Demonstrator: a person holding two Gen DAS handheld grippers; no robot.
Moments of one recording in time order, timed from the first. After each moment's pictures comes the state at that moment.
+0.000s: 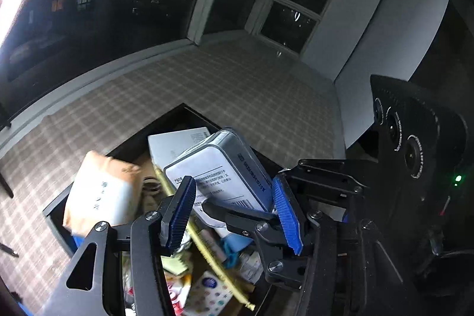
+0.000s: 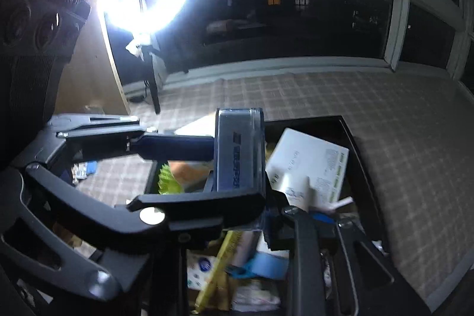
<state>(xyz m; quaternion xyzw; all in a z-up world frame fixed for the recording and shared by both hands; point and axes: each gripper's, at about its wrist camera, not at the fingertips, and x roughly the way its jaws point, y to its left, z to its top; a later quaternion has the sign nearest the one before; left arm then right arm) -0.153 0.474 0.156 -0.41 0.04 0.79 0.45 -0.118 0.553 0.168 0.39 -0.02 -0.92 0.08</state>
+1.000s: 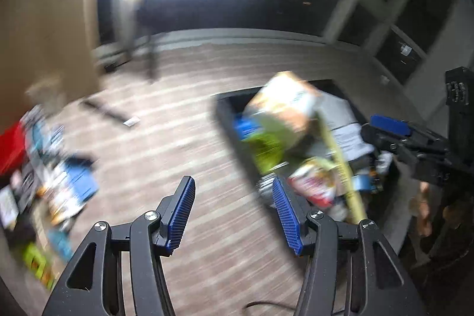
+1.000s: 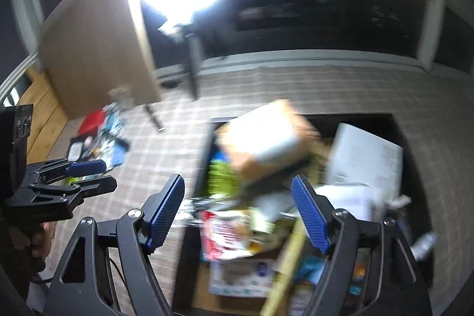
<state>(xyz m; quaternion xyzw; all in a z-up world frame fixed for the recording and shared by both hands) -0.113 0.239 0.101 -0.47 -0.04 0.86 0.17 -0.125 0.460 0.158 0.41 -0.01 -0.90 0.15</state>
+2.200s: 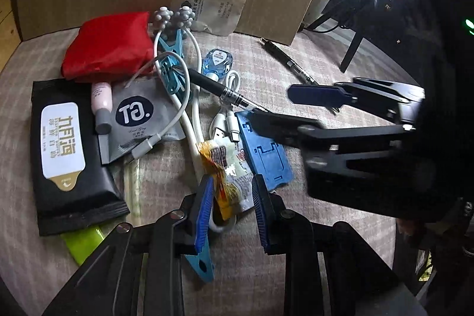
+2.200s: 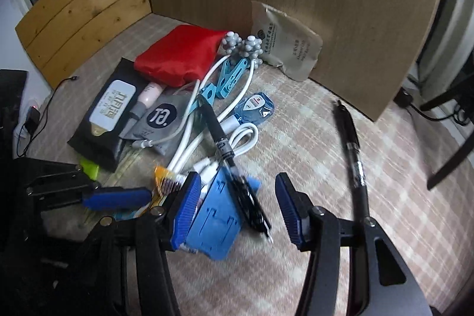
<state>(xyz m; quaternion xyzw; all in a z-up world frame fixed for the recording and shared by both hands) -0.172 0.073 0.012 -0.53 -0.16 0.83 -0.01 -0.268 0.134 0.032 0.47 0.19 -0.75 0.43</state>
